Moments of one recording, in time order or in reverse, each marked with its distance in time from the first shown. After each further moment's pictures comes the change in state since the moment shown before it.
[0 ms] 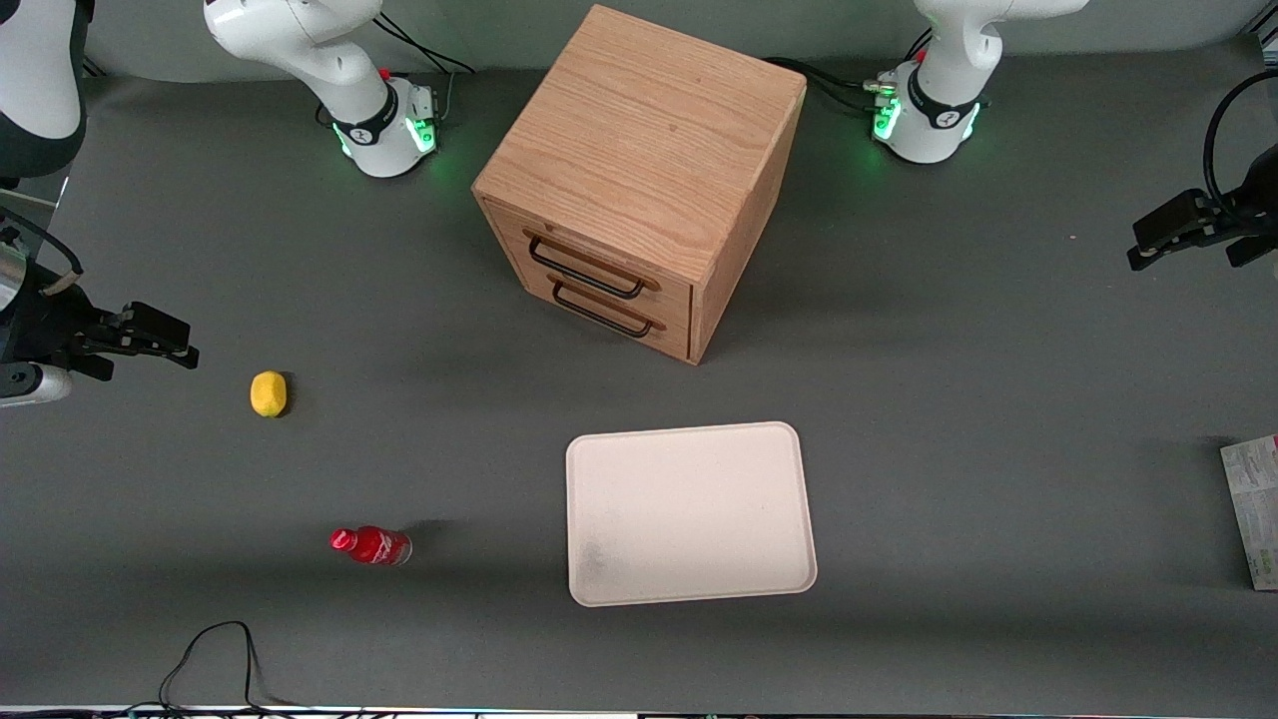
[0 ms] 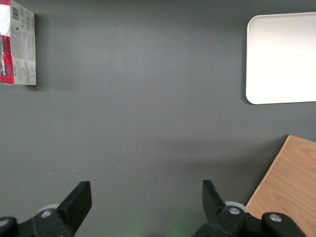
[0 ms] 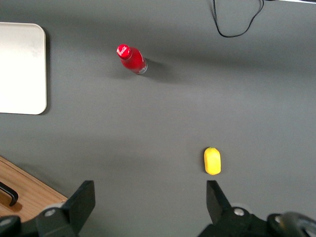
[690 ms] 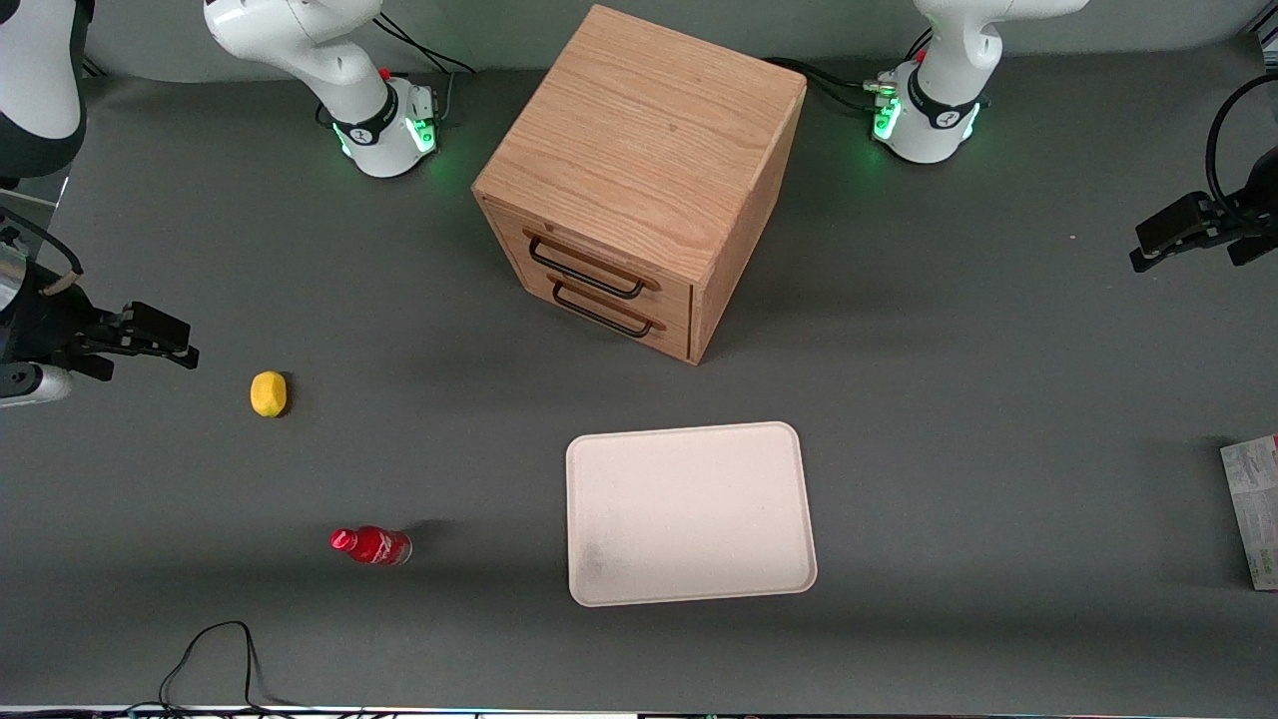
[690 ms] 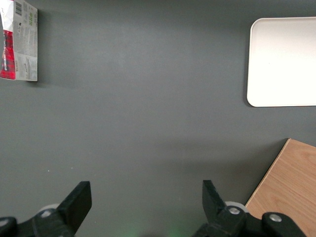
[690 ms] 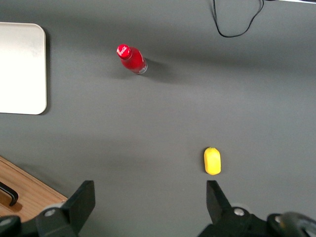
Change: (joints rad) arm 0.005 0.002 0.001 -0.001 0.000 0.000 -0.019
